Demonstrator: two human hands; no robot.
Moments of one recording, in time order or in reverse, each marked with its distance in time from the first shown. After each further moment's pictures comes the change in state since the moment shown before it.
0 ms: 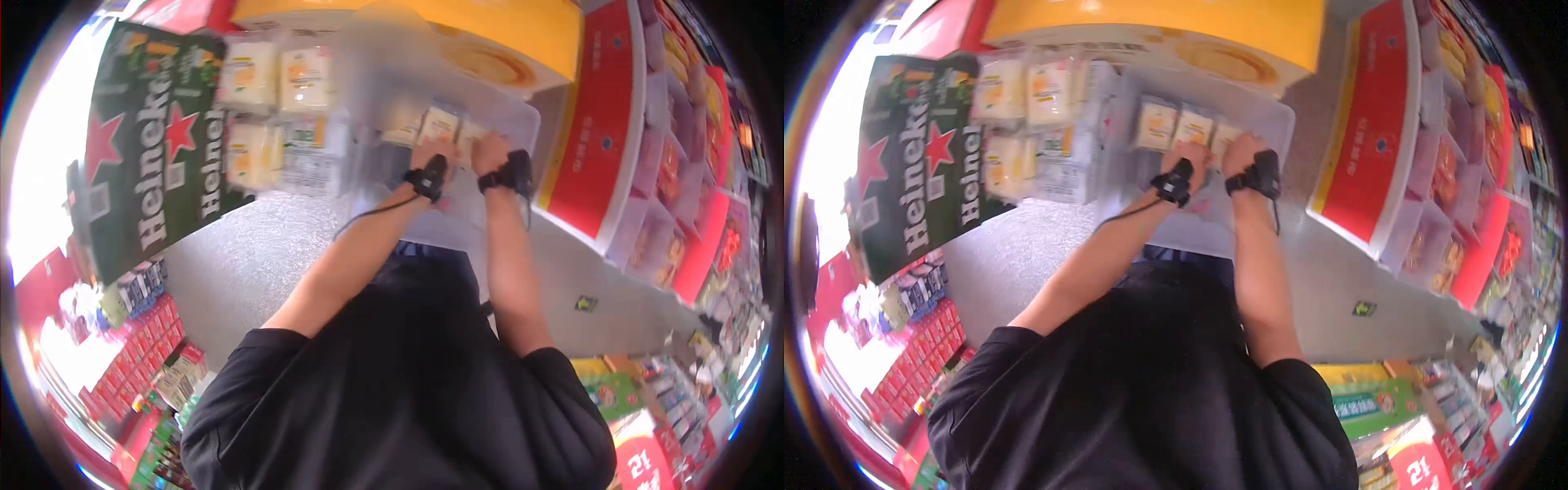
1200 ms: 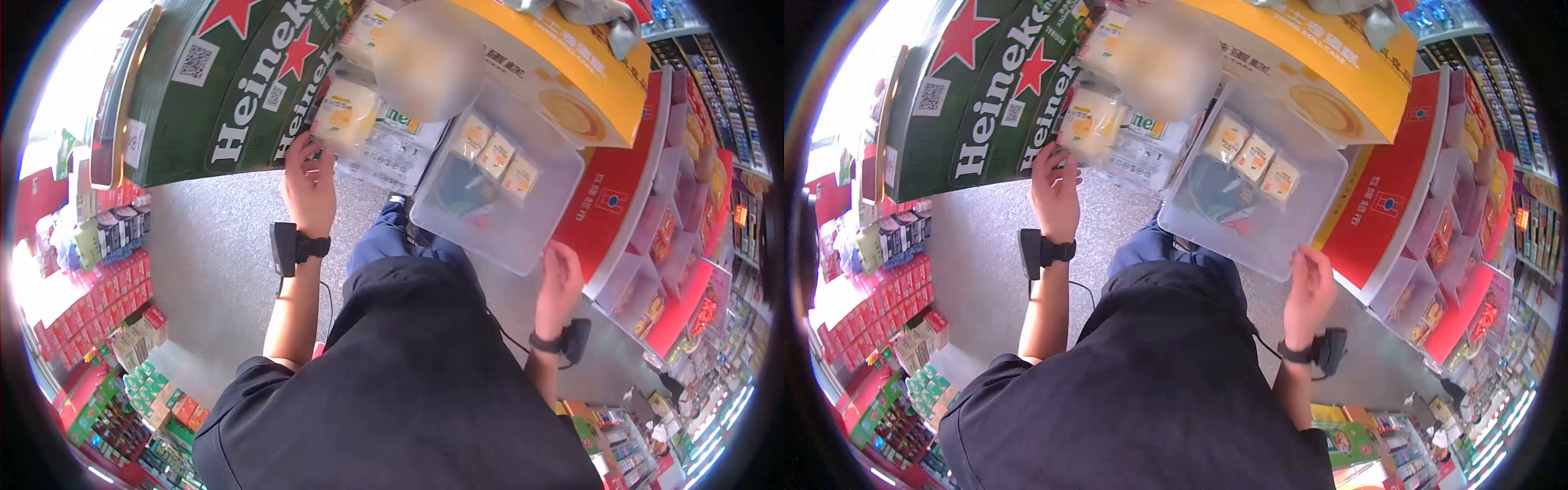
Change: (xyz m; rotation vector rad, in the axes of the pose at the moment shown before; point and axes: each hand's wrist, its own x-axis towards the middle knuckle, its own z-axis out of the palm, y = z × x) left_hand -0.216 -0.114 -0.219 -0.613 0.907 -0.452; right_hand -0.222 -0.029 -0.197 1.094 0.077 0.088
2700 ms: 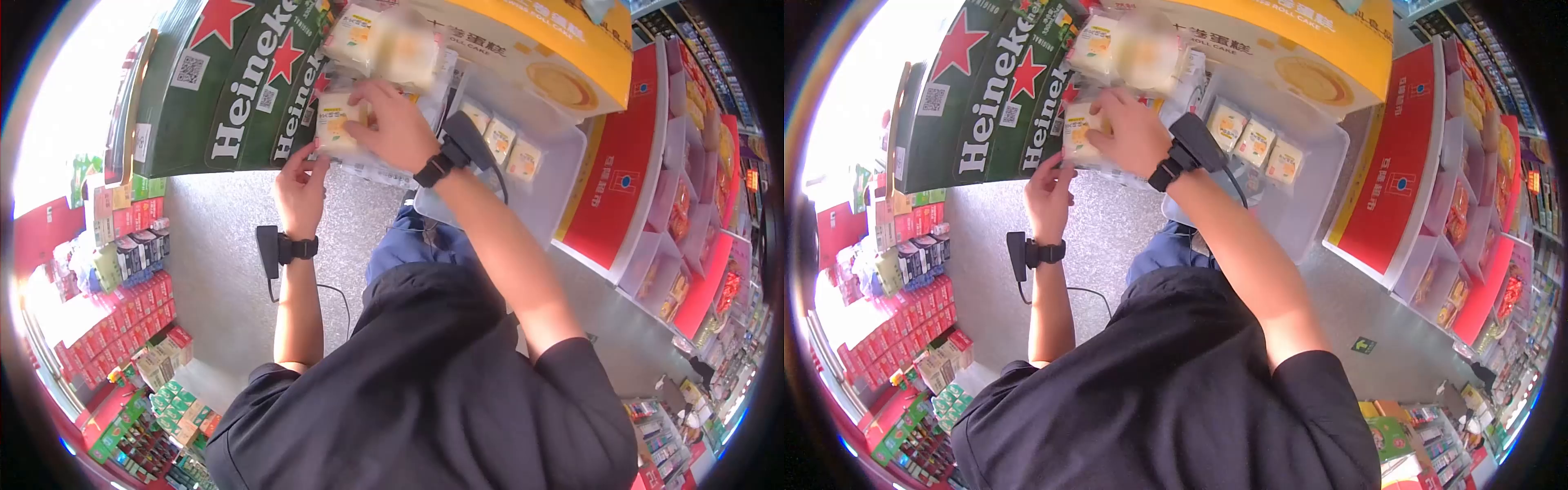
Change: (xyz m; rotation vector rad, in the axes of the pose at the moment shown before) left_hand 0.003 0.015 -0.028 0.079 -0.185 -0.169; right_hand 0.084 -0.070 0.255 -0.037 -0.544 -0.801
